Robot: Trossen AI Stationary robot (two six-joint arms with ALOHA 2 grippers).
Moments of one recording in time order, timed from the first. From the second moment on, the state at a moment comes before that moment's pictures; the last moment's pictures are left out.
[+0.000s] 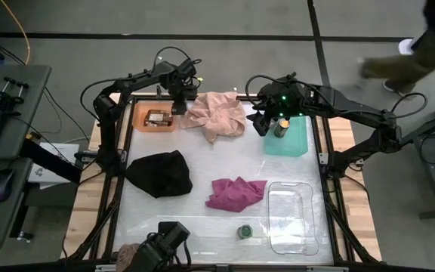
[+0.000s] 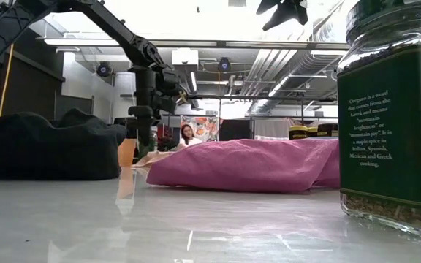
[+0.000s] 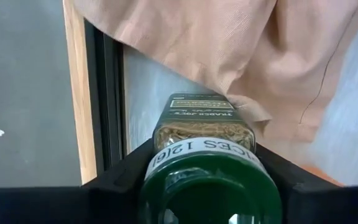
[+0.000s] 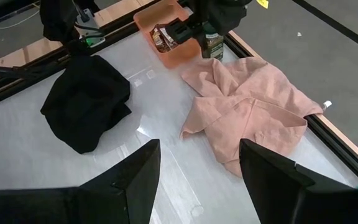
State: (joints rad) left arm 0.83 2.01 1.58 -1.01 -0.03 0.82; right arm -0.24 1.38 1.57 -0.90 0.09 0.28
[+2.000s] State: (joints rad) left arm -0.02 1.54 1.60 -0.64 -0.21 0.35; right arm 0.09 1.44 1.34 -0.44 0.36 -0.30
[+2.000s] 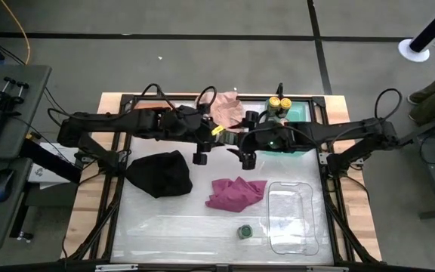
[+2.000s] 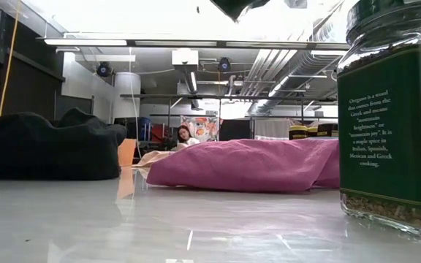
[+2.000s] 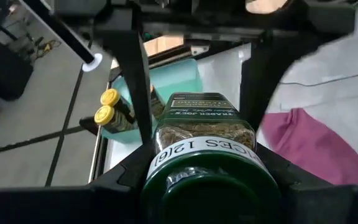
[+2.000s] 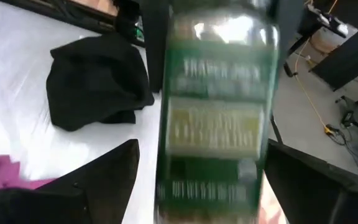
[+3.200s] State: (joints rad) left arm -0.02 1.60 1.61 -0.58 -0.19 0.45; right arm 0.10 1.47 1.36 -0.53 0.42 -0.18
